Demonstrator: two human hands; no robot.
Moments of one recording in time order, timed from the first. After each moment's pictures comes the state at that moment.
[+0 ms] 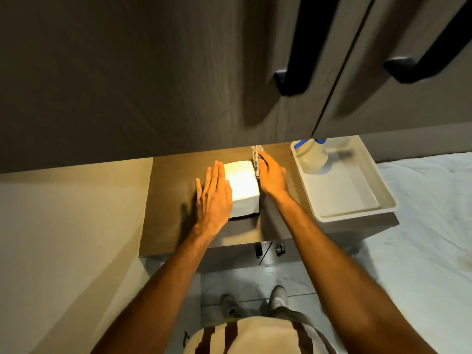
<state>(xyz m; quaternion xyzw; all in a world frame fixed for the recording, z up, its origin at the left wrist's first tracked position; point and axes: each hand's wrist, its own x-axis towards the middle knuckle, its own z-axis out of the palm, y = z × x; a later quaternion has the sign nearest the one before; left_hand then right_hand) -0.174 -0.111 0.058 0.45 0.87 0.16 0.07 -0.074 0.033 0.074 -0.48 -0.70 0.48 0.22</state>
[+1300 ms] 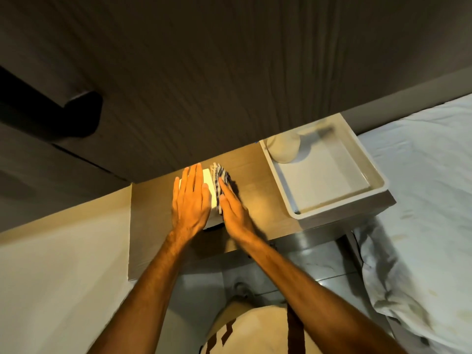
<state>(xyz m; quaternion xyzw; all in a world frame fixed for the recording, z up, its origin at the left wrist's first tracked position) -0.162 -0.058 0.055 0.50 0.86 0.08 0.02 -0.029 -0.016 0.027 -0.38 -0.55 0.70 0.23</state>
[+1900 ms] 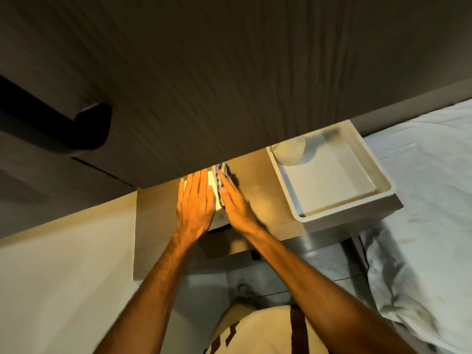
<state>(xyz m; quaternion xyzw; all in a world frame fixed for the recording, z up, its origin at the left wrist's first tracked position) -0.158 -0.060 0.058 0.52 0.85 0.09 -0.01 -0.035 0.004 0.042 -0.34 -0.56 0.72 0.22</state>
